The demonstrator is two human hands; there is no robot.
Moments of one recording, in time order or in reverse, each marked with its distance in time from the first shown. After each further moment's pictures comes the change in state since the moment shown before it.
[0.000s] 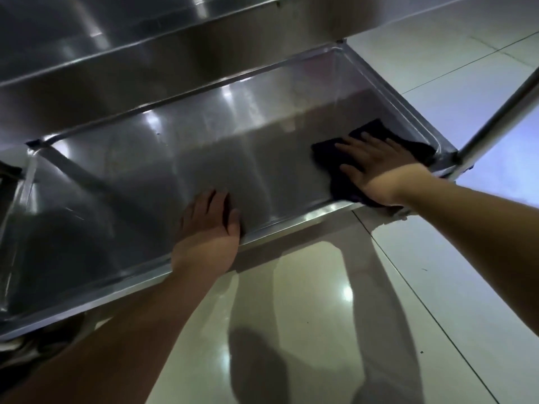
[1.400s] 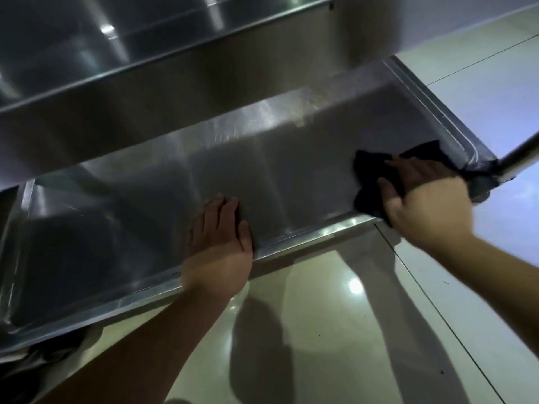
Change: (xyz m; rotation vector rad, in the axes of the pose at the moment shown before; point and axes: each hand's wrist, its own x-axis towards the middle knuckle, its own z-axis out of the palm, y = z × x) left_hand -0.002 0.003 0.005 0.039 0.107 0.028; right_hand -0.034 -0.012 0.028 0.112 0.487 0.170
